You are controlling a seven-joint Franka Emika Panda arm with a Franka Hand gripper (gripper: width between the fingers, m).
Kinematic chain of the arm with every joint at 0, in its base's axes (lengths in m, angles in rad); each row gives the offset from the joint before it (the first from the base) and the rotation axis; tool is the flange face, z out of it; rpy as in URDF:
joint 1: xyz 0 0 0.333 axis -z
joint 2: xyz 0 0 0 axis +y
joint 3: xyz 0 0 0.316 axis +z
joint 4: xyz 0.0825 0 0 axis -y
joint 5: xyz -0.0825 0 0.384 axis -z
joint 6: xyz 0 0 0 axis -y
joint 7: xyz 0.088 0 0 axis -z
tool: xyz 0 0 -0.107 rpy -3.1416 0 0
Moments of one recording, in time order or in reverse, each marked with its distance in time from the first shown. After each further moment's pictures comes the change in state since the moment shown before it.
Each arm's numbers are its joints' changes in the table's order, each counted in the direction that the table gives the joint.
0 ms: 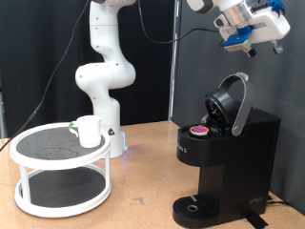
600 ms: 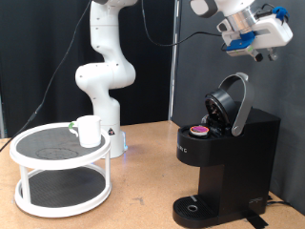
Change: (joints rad) arm 0.003 0.017 0.016 -0.008 0.041 0.008 0.010
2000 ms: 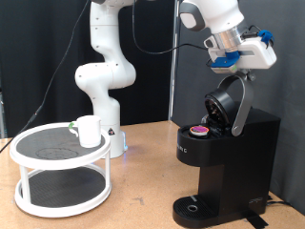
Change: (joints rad) arm 0.042 -0.014 -0.017 -0.107 0.020 -0.002 -0.078
